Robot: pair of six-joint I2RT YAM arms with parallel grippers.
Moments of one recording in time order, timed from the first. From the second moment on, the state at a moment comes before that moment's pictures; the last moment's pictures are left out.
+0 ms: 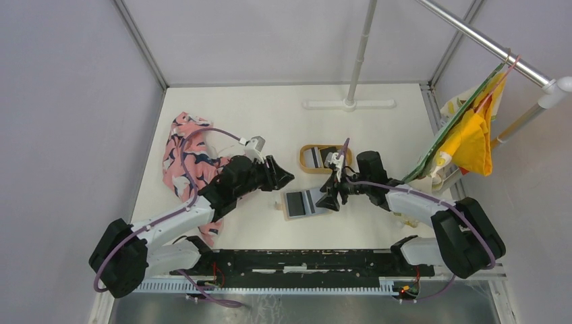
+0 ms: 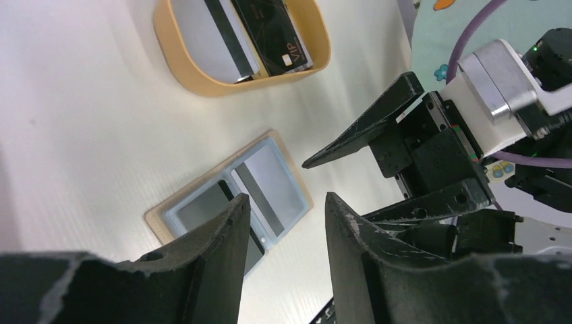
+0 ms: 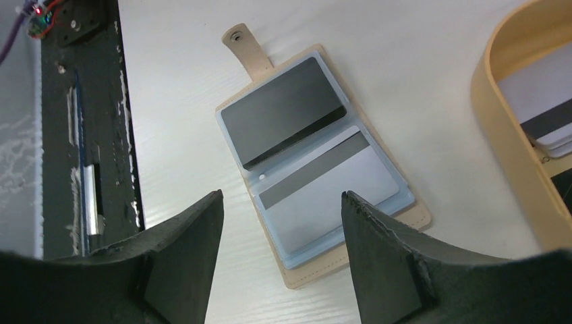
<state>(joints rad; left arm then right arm) -0.72 1.12 0.54 0.20 0.12 -0.73 0.46 1.29 0.47 0.15 -0.86 -0.25</state>
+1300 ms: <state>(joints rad) -0.72 1.22 0.45 0.29 0.16 -0.71 0.40 1.52 0.49 0.26 -0.79 0.30</state>
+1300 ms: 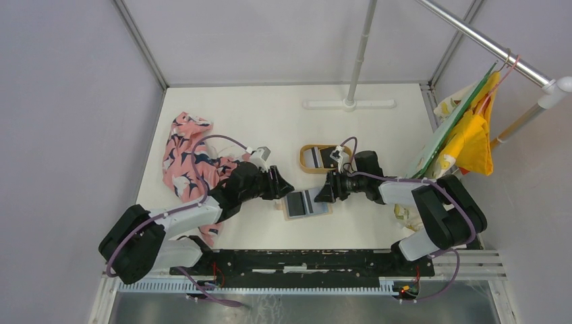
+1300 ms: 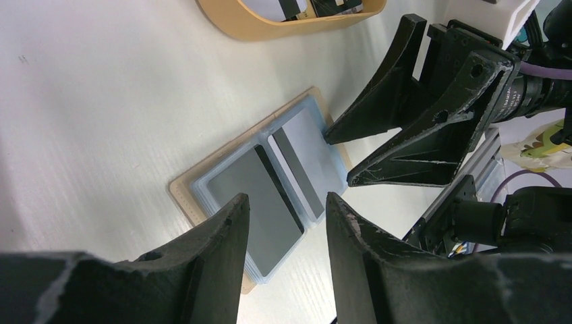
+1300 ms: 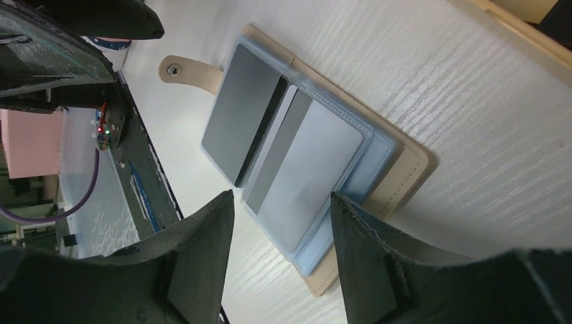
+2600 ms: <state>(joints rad) -0.74 1.43 0.46 0.38 0.24 -0.75 0.36 1.52 0.36 0.66 -0.88 0.65</state>
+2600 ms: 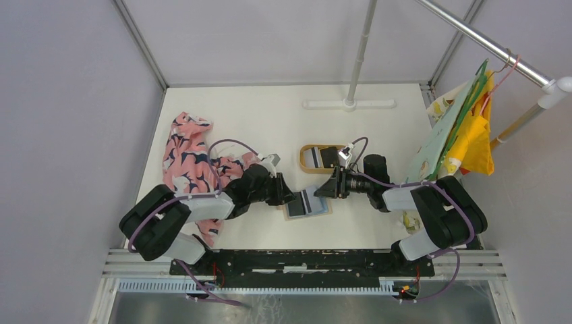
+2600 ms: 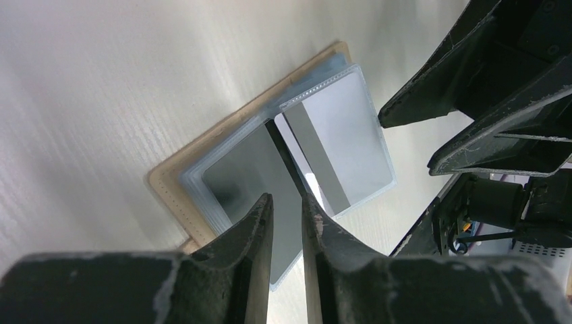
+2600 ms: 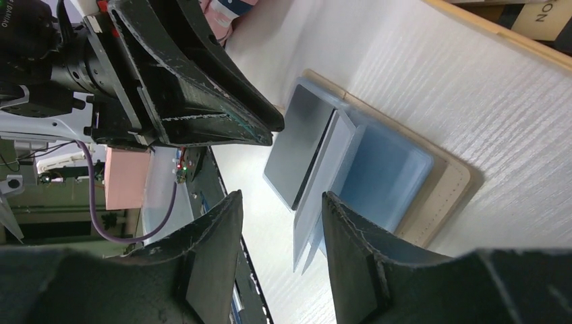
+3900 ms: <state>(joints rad) -0.77 1.54 0.53 0.35 0.21 -0.77 0.46 1.62 0.39 0.90 -0.97 0.77</state>
